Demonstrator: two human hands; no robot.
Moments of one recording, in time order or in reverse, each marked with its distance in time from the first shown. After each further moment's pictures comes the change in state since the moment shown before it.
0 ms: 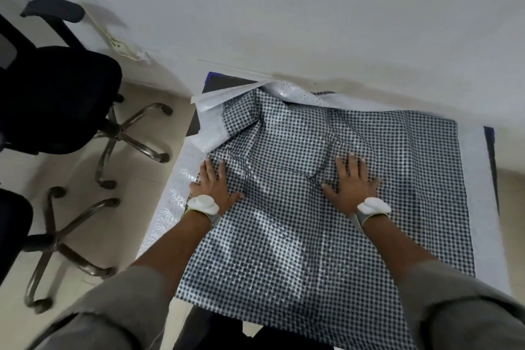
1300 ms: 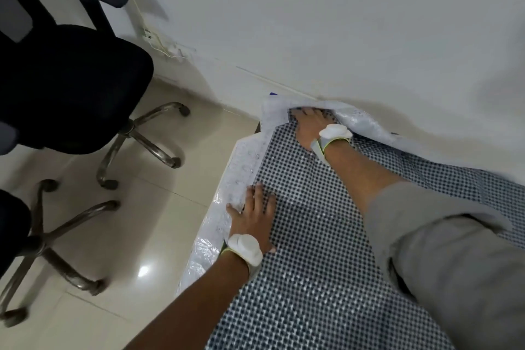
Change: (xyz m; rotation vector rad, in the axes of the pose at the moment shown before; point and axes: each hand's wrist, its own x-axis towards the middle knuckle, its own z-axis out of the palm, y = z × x) left_hand 0.039 -0.073 -0.009 0.032 -0.028 0.296; right_hand 0.184 -0.299 -0.142 -0.139 0.085 -0.321
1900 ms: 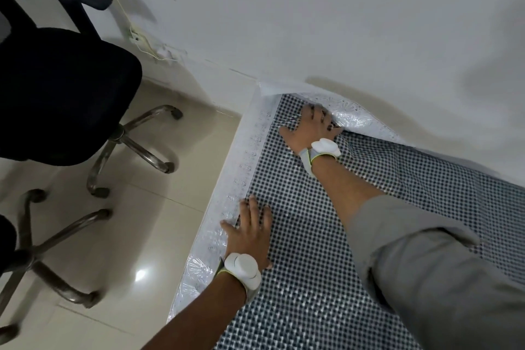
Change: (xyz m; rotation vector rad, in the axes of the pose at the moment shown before) left_hand -0.002 0.004 0.004 0.043 0.019 -0.032; right_hand 0.014 -0.007 0.024 0.221 0.133 0.351
